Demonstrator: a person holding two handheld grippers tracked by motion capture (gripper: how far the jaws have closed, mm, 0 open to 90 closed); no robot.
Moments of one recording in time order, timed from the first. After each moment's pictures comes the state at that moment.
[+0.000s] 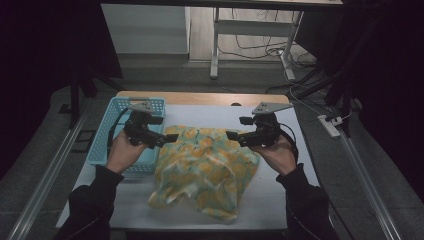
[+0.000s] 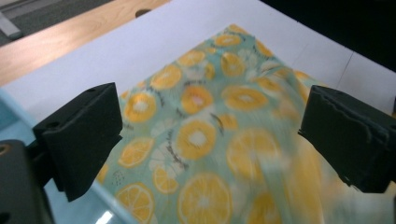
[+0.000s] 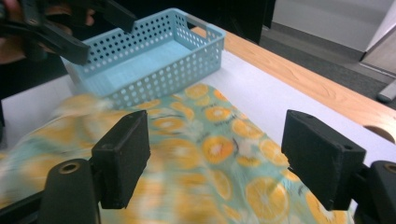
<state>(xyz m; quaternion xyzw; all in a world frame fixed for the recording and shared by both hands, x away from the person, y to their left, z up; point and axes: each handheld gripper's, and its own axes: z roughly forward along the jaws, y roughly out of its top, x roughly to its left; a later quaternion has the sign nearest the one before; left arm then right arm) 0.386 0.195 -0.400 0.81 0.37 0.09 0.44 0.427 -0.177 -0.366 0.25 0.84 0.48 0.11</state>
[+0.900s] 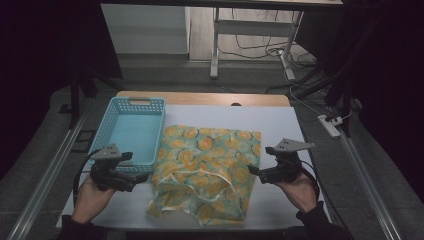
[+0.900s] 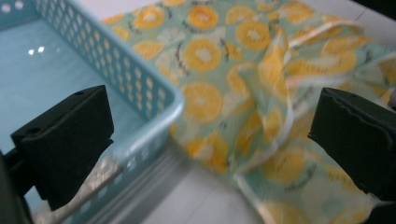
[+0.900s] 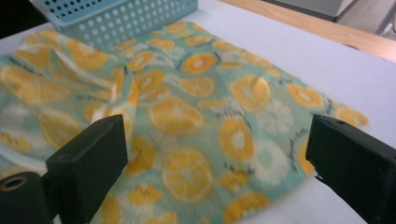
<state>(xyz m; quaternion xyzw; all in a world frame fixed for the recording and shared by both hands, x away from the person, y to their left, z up) 0.280 0.247 -0.461 0.79 0.41 0.12 0.43 0.371 -0.247 -0.427 0.30 0.83 0.45 0.13</state>
